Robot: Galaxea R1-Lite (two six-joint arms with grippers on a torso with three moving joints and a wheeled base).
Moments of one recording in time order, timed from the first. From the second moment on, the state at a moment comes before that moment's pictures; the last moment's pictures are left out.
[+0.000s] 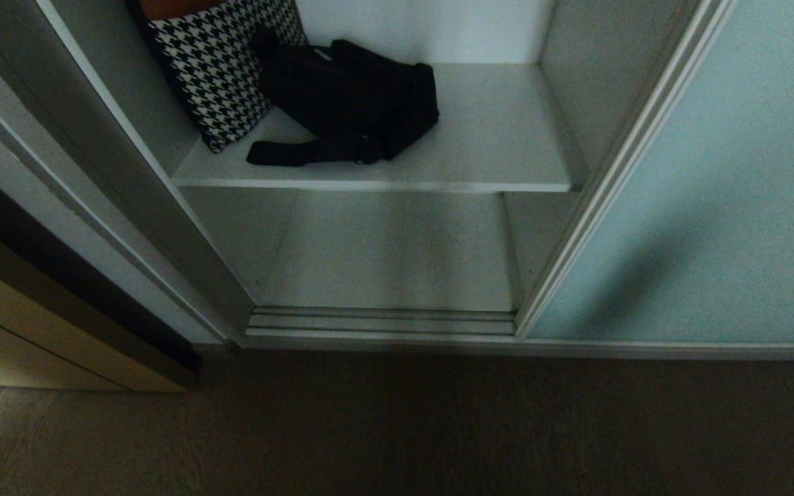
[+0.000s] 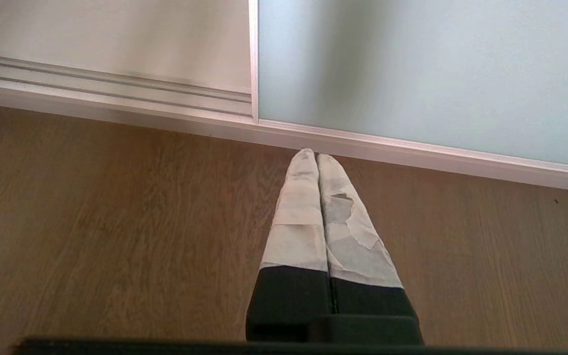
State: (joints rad) left arm 0.01 0.00 0.00 0.00 0.00 0.00; right arm 0.00 0.00 0.00 -0.01 0.02 -0.06
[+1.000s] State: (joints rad) left arm 0.01 0.00 0.00 0.00 0.00 0.00; right arm 0.00 0.00 0.00 -0.01 0.02 -0.06
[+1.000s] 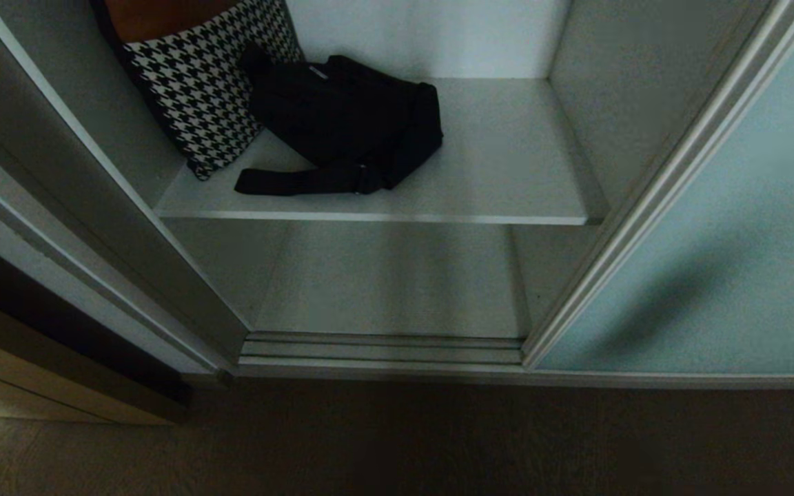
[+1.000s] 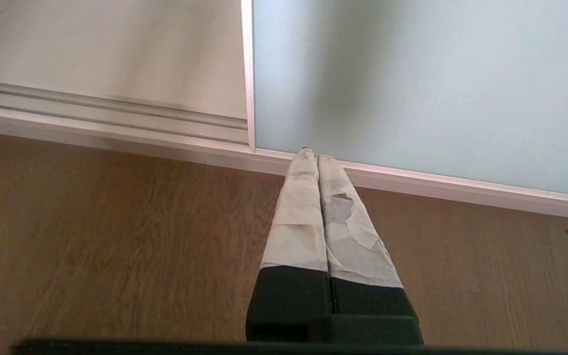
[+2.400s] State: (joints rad) left arm 0.01 0.43 -0.78 0.15 0.00 -0.08; right arm 0.00 0.00 0.00 -0.01 0.02 -0.06
